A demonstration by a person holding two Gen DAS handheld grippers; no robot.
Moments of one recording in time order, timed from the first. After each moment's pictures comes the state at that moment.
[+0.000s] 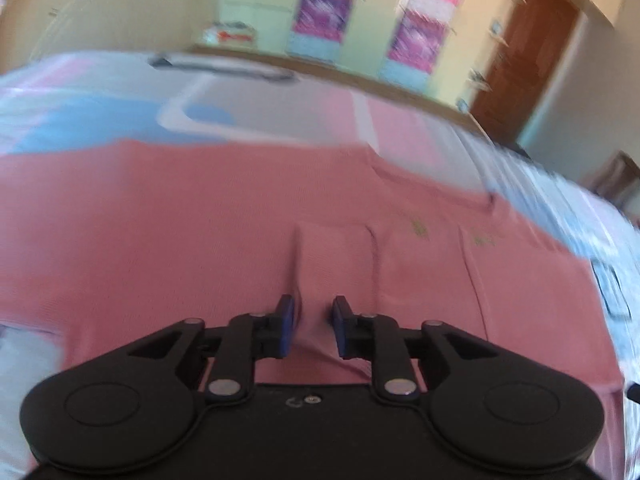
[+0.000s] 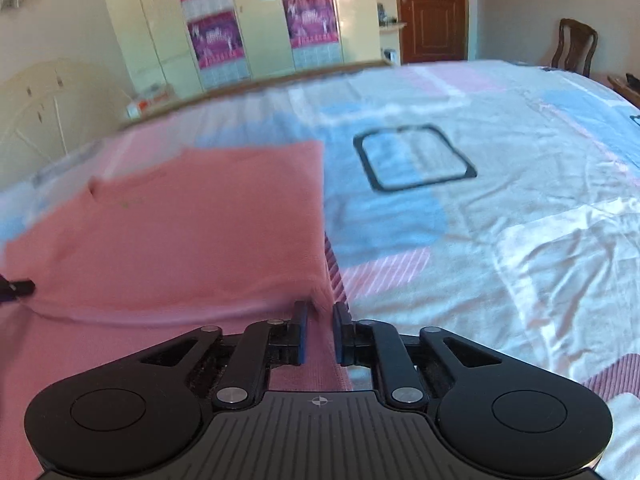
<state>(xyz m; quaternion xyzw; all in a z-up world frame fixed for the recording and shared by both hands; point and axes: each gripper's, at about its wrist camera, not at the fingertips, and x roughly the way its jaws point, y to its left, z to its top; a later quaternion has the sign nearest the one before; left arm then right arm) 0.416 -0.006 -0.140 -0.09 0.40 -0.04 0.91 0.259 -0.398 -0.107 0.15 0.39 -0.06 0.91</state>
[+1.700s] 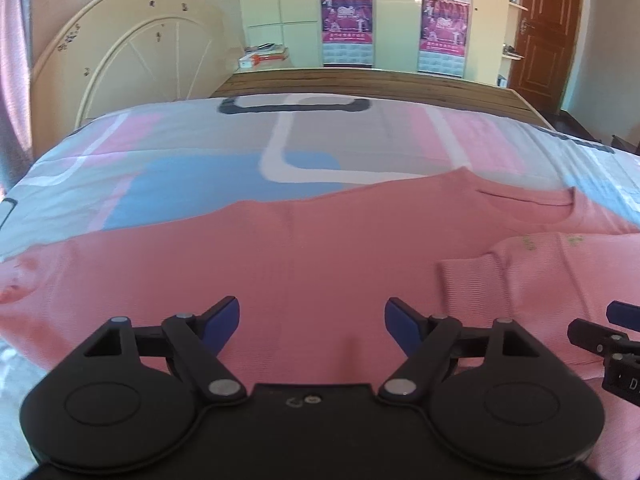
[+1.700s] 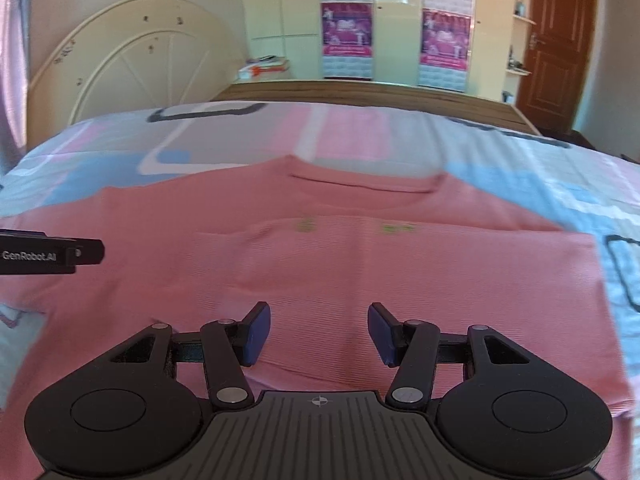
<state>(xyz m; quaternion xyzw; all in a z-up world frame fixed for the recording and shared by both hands) 0.427 0.064 -0.113 0.03 0.41 0.02 0.91 0.354 -0.164 -0.101 0.03 0.39 0.08 0.92</state>
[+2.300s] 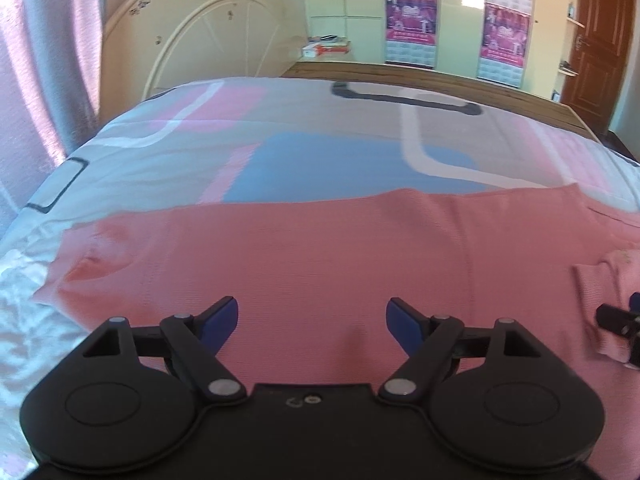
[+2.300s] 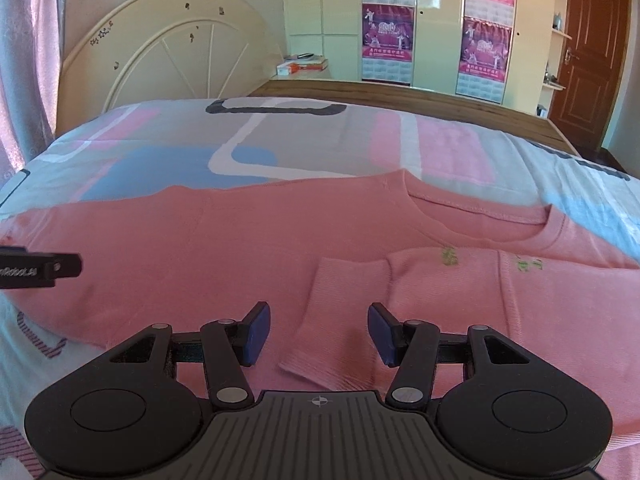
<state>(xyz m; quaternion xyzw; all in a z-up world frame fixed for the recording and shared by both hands) 0.425 0.177 -0.116 0.01 0.42 0.09 0.90 0.389 -0.070 -0.107 0.01 0.39 0.11 0.91</state>
